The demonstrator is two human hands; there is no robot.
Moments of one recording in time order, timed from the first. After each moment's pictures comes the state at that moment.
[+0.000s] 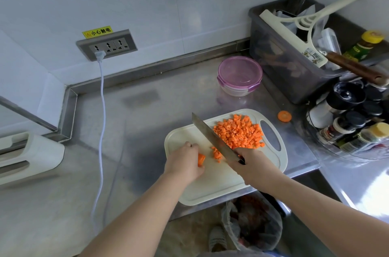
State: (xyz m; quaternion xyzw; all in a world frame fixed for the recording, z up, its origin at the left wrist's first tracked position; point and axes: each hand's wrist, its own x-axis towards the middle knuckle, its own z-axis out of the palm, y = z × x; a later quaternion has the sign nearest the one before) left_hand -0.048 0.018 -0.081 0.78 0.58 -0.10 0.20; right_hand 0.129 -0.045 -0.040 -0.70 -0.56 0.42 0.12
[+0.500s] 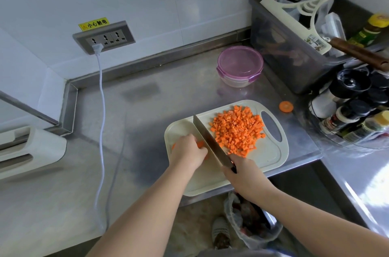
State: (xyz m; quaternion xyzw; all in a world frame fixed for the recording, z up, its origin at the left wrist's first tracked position) left_hand -0.030 0.016 -0.079 0.63 0.70 0.01 0.32; right_hand 0.108 -0.071 -0.066 -0.70 -0.56 0.42 0.13
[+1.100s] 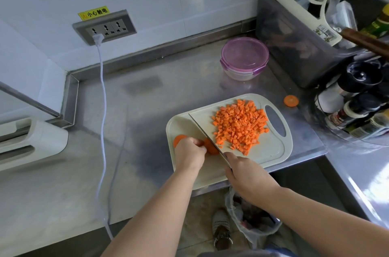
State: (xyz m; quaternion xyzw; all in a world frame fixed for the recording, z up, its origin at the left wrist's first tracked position) left_hand -0.028 -0.004 -0.094 0.47 0.74 0.16 0.46; right_hand 0.108 -0.075 -0.071 -0.65 -0.67 0.35 0.02
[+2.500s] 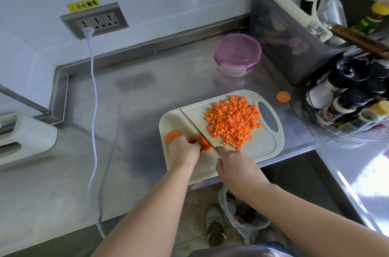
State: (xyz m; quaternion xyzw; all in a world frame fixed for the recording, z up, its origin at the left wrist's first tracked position) left_hand -0.022 -0.010 -0.088 0.42 0.74 0.19 0.49; right_hand 0.097 -0.075 -0.066 -0.69 -0.65 0.32 0.01
